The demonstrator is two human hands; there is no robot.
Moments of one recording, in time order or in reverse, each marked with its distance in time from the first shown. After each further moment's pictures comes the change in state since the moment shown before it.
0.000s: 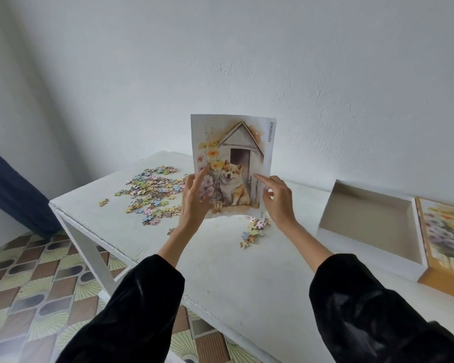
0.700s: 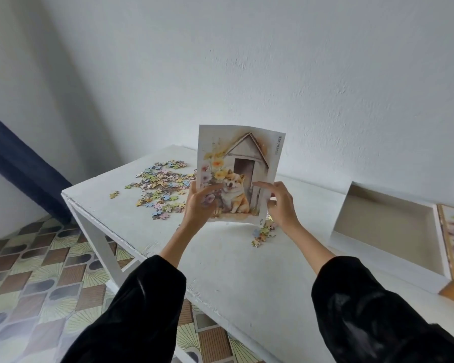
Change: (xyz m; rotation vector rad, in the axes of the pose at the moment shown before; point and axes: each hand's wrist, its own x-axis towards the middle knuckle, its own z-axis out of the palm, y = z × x) left_hand -0.013 -0.024 -0.008 -0.126 -0.186 -0.285; right_hand 0.000 0.013 0.029 0.089 -0.154 0.094
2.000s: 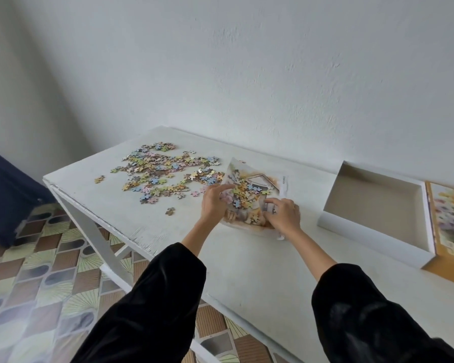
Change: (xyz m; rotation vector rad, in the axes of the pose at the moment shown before) left_hand -0.013 0.012 0.065 0.118 -0.161 -0.275; right_hand -0.048 0.046 -0.002 -0.307 -0.237 0.462
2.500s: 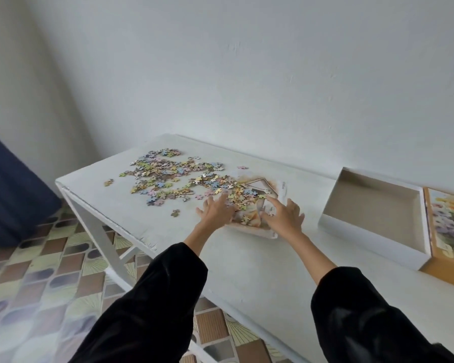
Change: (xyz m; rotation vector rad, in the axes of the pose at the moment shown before) left_hand -0.015 0.002 -0.007 0.345 -0.248 -0.170; right_hand -0.030 -0.024 -0.021 -0.065 -0.037 0.018
